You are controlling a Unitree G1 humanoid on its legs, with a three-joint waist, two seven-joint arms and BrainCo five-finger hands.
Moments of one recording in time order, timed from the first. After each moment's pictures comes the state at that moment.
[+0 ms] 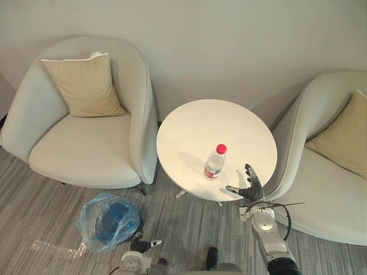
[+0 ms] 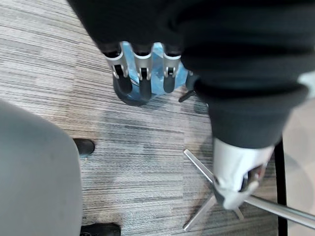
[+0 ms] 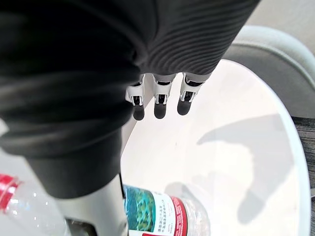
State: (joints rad) left arm 0.06 0.09 -0.07 0.96 0.05 -0.06 0.15; right arm -0.02 -0.13 0.02 0.33 -0.15 -0.13 -0.22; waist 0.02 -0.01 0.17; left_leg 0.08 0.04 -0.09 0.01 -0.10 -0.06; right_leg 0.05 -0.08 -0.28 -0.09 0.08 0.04
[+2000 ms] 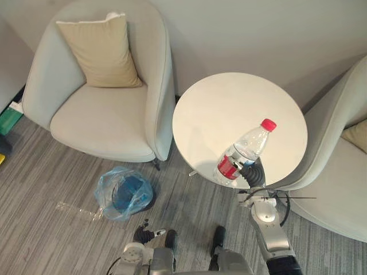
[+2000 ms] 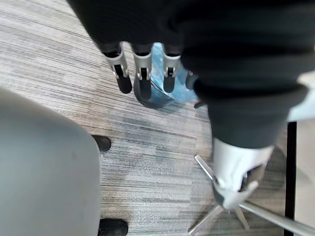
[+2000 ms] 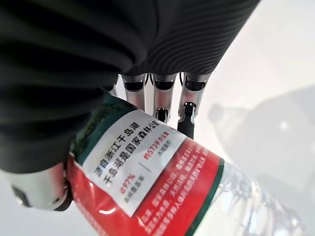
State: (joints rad) left arm 0.05 0.11 -0.14 0.90 0.00 -0.07 0.11; right arm 0.06 -0.12 0.09 0.01 -0.08 -0.16 -0.18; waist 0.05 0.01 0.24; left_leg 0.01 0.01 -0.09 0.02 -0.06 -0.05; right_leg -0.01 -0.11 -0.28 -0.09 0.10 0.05
